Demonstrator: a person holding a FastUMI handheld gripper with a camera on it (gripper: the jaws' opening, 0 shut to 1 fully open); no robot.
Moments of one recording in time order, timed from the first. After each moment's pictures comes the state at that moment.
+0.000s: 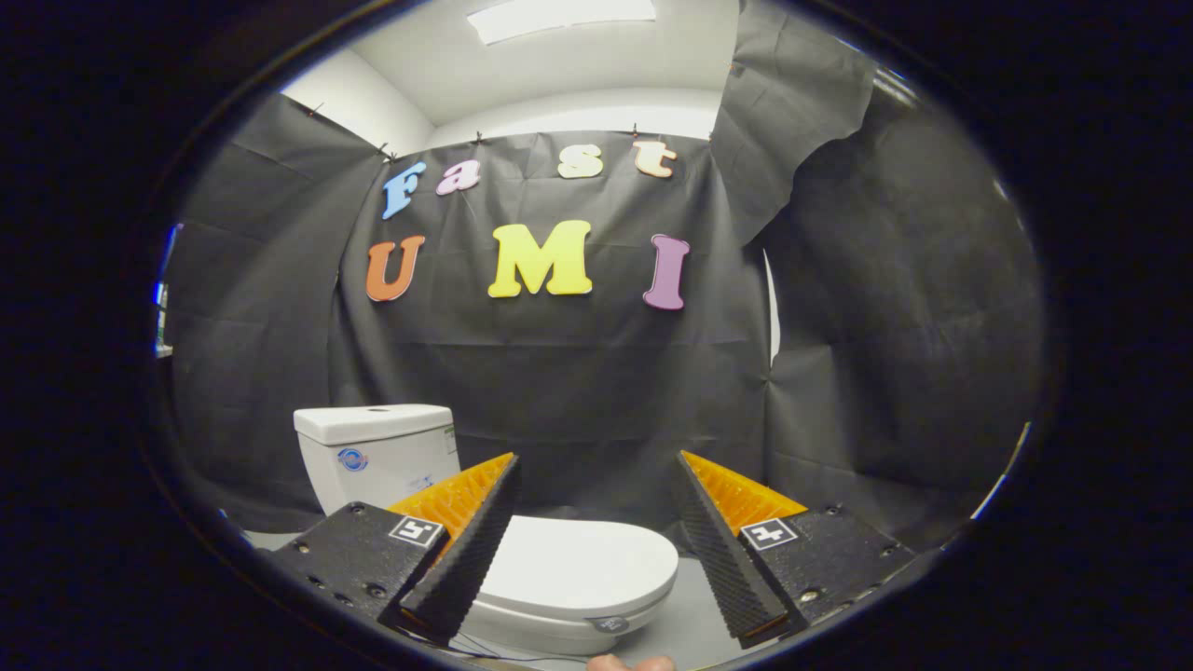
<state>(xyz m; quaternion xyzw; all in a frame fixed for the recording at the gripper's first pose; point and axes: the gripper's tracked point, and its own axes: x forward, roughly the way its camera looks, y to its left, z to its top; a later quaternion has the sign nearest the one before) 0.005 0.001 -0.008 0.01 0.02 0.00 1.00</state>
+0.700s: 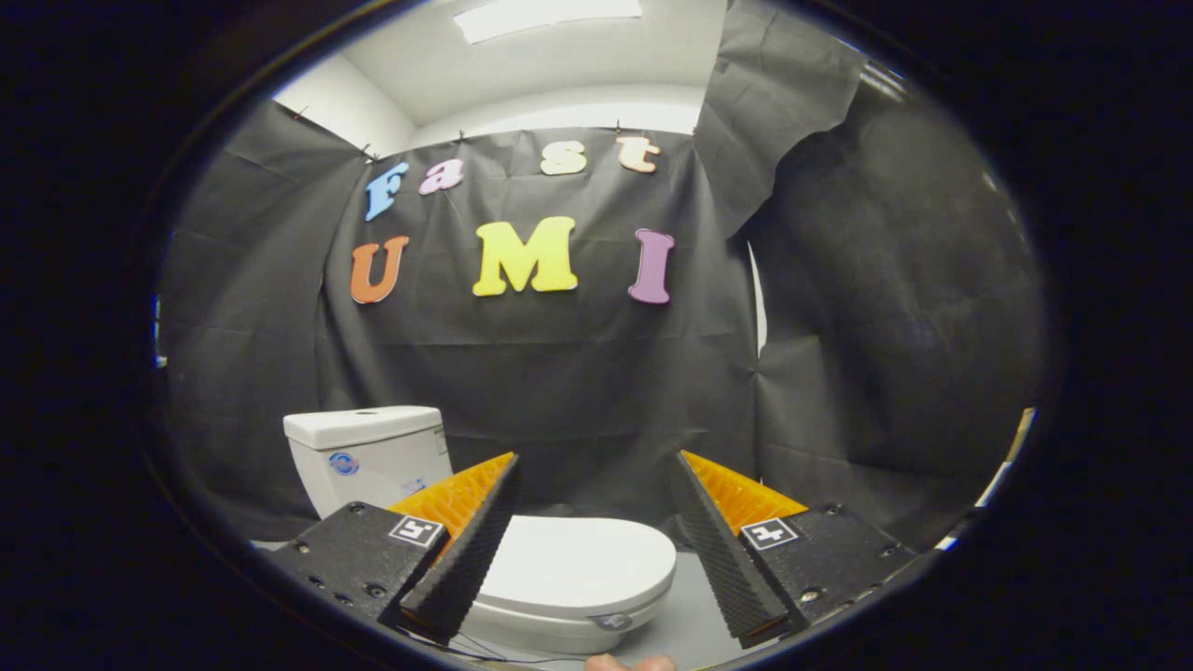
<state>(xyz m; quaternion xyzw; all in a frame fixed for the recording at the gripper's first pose) 0.007 -0.008 -0.012 0.03 0.02 -0.03 1.00</state>
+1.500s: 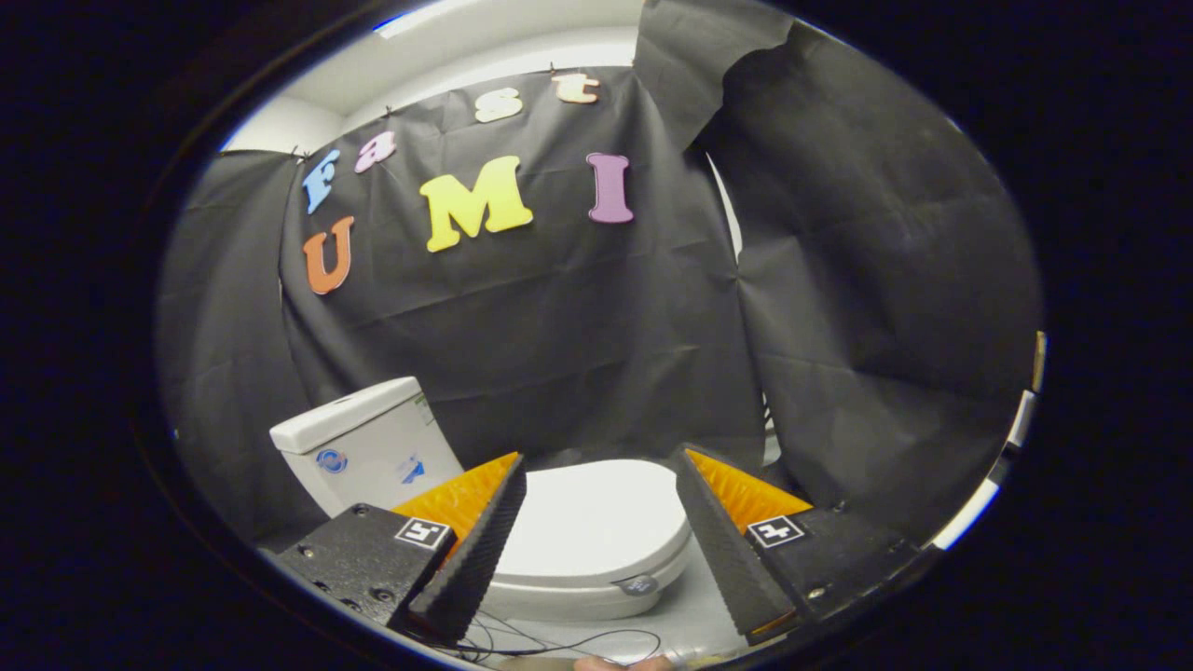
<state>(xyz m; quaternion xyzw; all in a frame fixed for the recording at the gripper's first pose) 0.030 -0.015 -0.071 0.13 0.15 -0.04 0.98</state>
